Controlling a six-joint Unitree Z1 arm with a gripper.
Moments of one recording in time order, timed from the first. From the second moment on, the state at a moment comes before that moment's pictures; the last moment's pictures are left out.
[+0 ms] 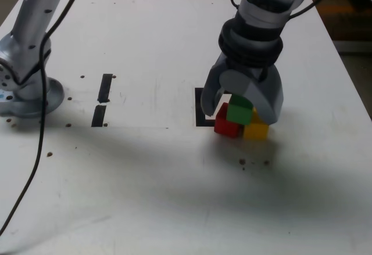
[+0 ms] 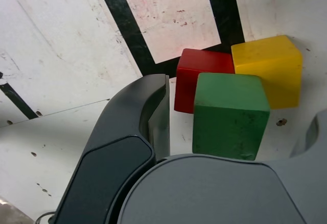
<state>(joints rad) -0.29 2.15 -1.79 1.39 0.00 0.16</state>
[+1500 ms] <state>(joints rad) -0.08 1.90 -1.71 1.46 0.08 0.09</state>
